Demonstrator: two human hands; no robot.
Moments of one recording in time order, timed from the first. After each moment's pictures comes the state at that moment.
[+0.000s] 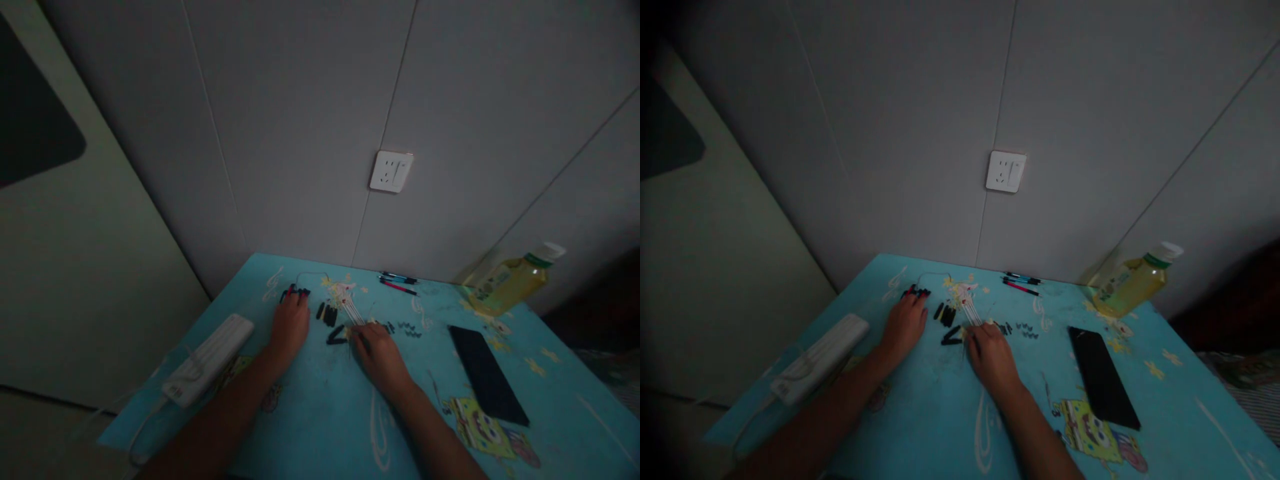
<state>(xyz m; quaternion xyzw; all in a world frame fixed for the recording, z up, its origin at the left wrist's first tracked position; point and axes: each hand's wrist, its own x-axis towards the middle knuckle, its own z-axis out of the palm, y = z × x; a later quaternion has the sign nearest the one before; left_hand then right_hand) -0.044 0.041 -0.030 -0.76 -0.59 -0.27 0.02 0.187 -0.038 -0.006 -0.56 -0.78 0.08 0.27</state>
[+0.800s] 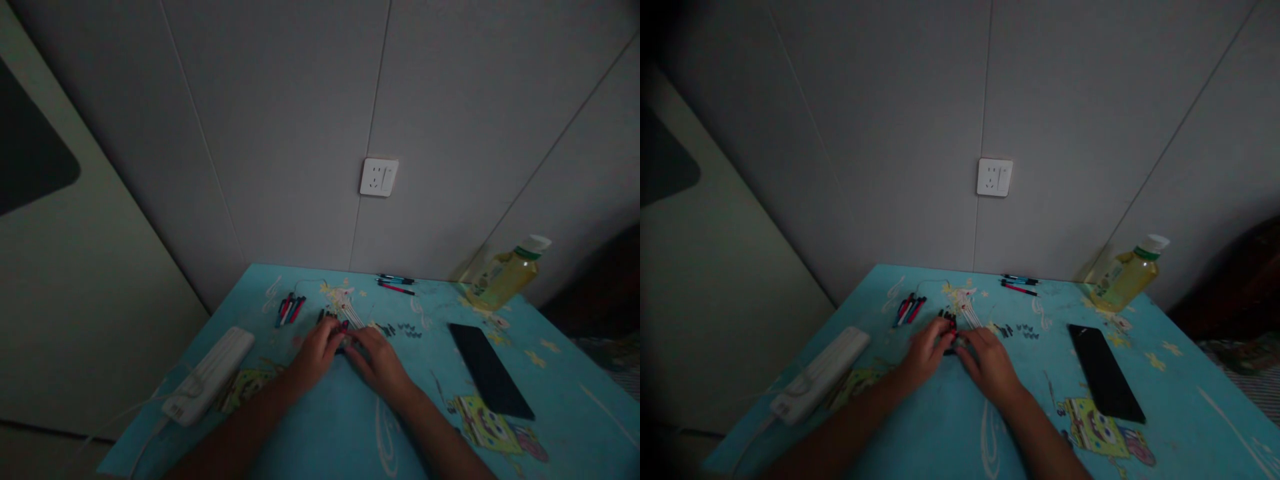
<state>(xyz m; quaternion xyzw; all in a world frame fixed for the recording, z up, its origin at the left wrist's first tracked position) -0.004 -0.006 -0.011 -0.78 -0.35 -0.44 -0.28 0.179 -0.047 0.004 -0.49 -0.79 0.14 0.35</state>
